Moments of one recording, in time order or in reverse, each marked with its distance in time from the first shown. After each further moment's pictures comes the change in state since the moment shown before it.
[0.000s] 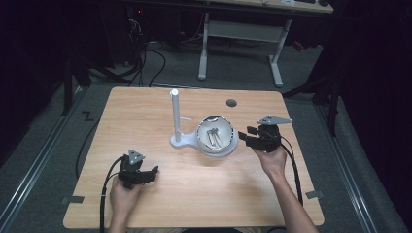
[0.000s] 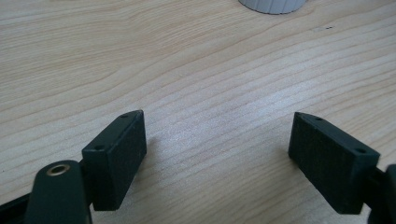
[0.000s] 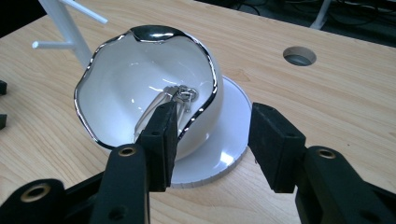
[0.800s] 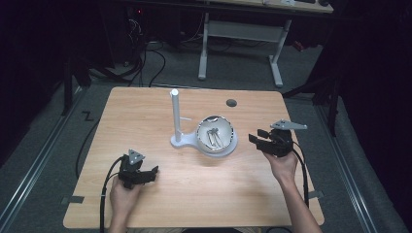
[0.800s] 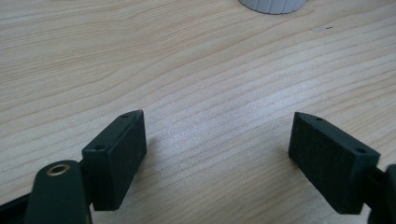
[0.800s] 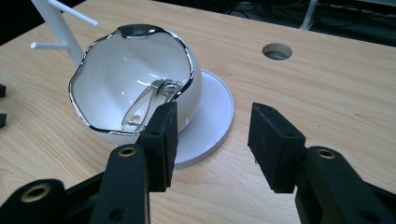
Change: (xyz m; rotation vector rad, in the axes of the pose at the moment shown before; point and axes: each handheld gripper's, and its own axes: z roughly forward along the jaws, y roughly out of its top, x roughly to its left) left arm 0.000 0.000 0.000 0.000 0.000 0.000; right arm -0.014 -0.016 -0.027 -0.037 -0.021 0.039
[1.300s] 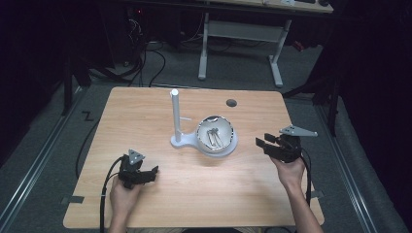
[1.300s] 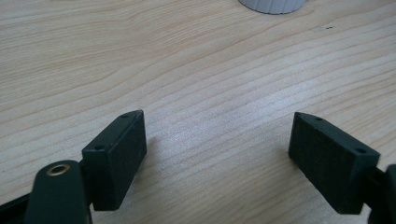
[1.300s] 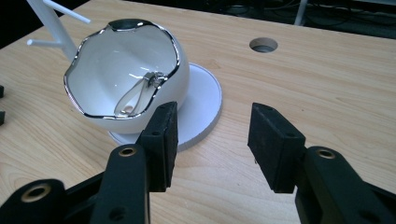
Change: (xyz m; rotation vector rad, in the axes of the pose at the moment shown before) left arm 0.000 0.000 0.000 0.000 0.000 0.000; right arm -0.009 -0.017 -0.018 -0.017 -0.019 0.031
